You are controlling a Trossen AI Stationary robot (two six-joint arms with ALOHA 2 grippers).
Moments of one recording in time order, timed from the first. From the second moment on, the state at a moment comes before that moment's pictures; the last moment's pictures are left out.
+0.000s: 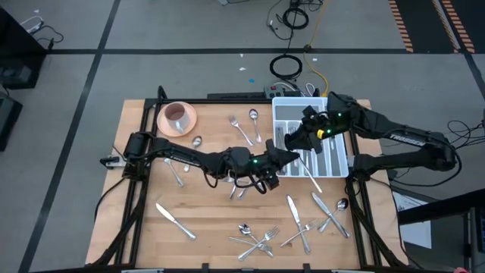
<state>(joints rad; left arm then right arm) -0.14 1.99 1.50 0.64 -0.30 1.47 -0.32 0.97 0.97 -0.35 -0.56 0.64</state>
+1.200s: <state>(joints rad) -0.18 1.94 1.50 0.48 -0.82 0.87 -0.72 0.88 0.90 -0.61 -0.47 0.52</state>
